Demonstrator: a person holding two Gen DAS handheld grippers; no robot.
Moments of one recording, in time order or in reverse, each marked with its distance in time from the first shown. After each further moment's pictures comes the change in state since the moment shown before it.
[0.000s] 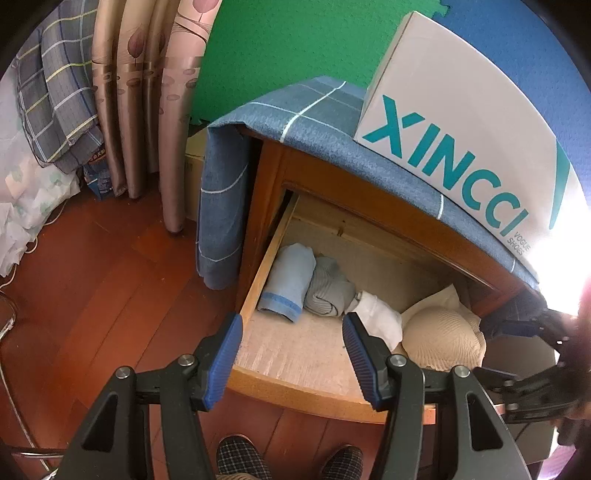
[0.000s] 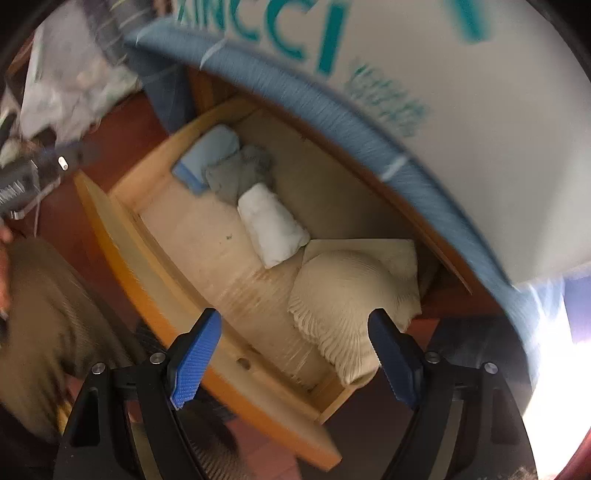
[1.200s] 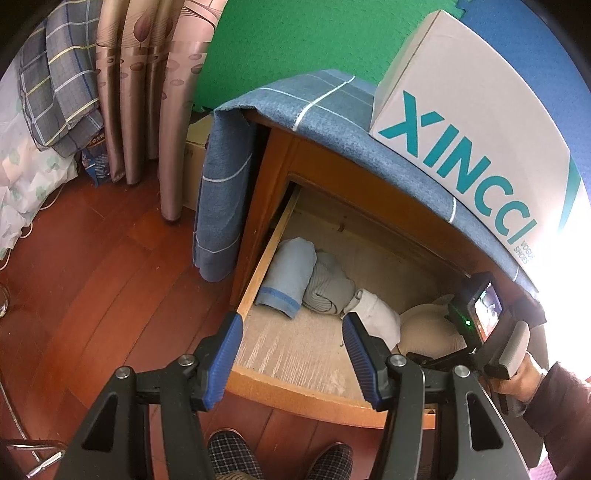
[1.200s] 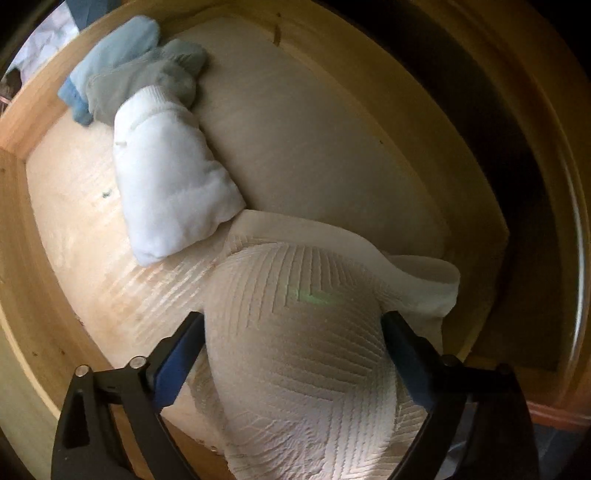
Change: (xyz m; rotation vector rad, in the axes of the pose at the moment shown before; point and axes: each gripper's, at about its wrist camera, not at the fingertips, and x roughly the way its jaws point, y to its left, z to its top) left arm 0.006 0.007 0.002 -0.048 0.028 -0.023; right arm 0.149 -0.044 0.016 -0.076 0.168 -0.074
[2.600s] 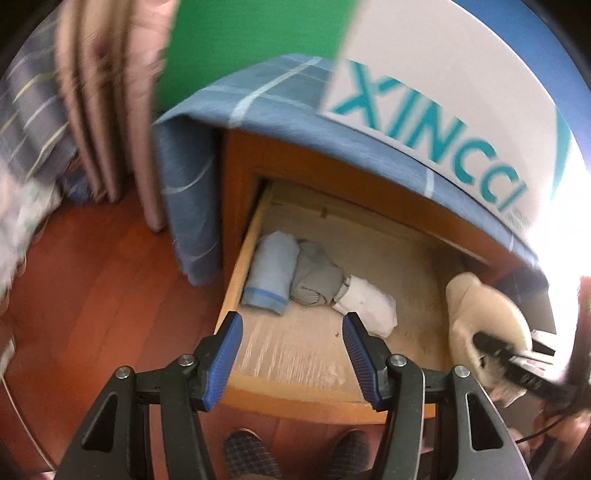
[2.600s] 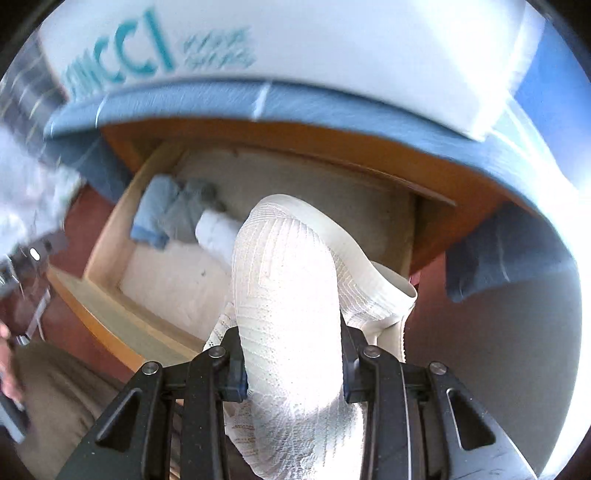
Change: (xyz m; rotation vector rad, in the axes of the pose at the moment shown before) left arm 0.014 -0.030 0.007 0.185 0.062 -0.008; right arm -0.147 0.005 -0.095 0.584 -0.264 0.129
